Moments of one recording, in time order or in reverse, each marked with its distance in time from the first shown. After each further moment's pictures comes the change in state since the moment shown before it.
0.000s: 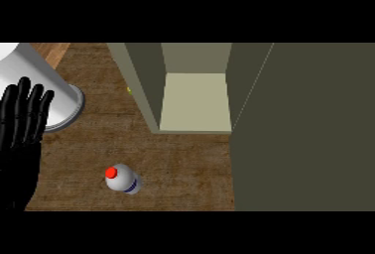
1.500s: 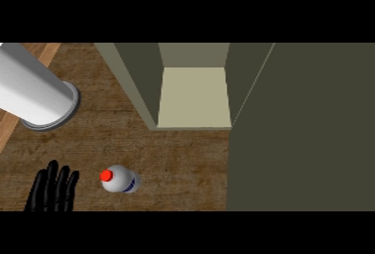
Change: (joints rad) left arm 0.554 -0.085 -0.529 -0.268 -0.250 0.355 0.127; right arm 0.590 0.014 0.145 -0.326 -0.193 0.180 0.126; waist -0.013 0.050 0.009
